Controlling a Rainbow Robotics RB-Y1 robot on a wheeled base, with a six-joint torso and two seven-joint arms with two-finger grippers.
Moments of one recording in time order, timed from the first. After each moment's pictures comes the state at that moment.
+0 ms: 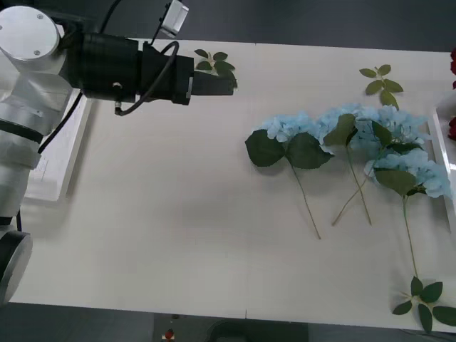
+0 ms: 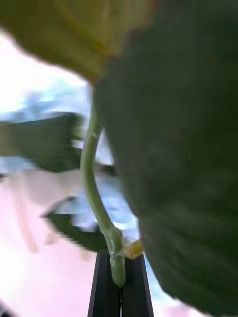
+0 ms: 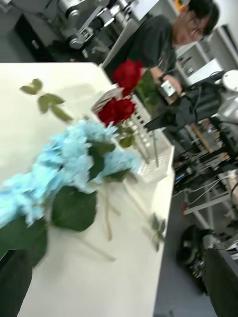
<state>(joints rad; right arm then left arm) -0.51 -1.24 0.26 -0.91 -1.94 1.19 2.22 -0.76 0.45 -0.05 -1.38 1.62 1.36 -2.04</state>
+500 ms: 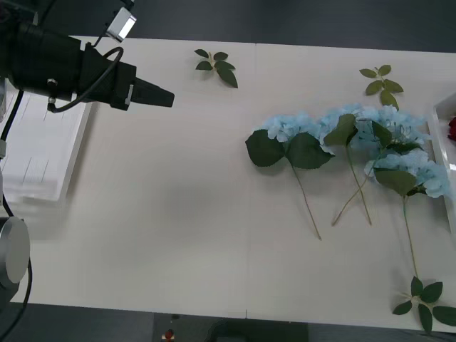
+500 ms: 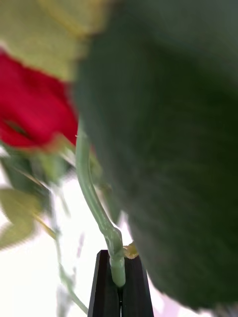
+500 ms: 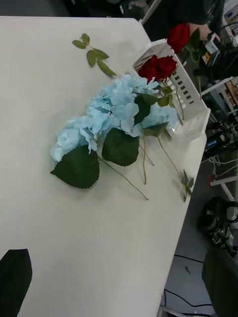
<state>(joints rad) -0.51 -1.24 0.21 -0.80 -1.31 0.87 2.31 -0.76 0.41 0.27 -1.37 1.34 1.74 -2.04</state>
